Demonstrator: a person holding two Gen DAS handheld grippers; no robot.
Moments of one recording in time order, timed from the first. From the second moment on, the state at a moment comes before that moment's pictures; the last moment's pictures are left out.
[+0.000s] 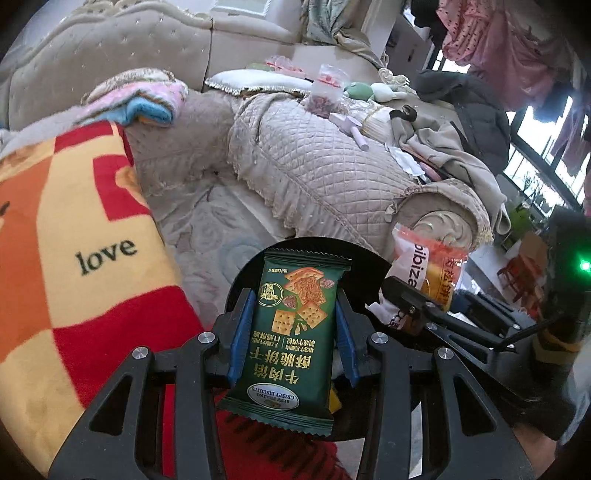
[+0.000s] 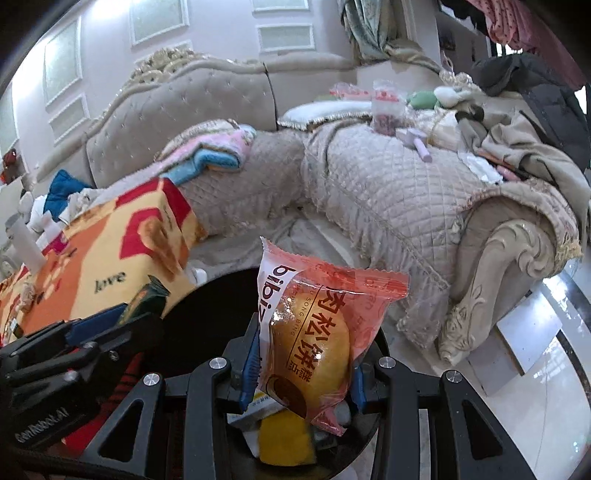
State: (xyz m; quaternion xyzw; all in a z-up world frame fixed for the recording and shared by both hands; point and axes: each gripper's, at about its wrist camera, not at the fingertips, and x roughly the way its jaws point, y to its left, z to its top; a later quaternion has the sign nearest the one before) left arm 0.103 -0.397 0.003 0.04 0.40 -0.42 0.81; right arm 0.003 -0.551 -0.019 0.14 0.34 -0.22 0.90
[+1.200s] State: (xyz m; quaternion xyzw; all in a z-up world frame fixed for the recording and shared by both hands) left arm 0.143 -0.131 0.067 -0.08 0.34 -0.22 0.91; right arm 0.059 -0.397 0.010 0.12 0.31 -0.07 0.94
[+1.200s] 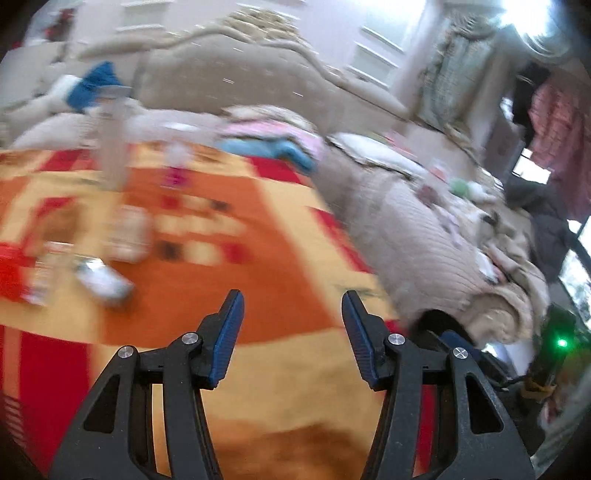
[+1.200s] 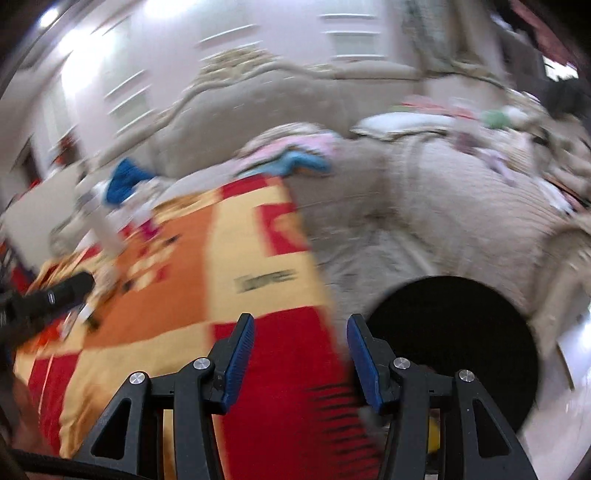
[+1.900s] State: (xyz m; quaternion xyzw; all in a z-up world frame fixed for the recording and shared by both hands) left arm 0.242 0.095 -0.014 -0.05 0.42 -0.05 0.90; right arm 0.104 -0.289 -0.016 0.02 0.35 0.03 0.94
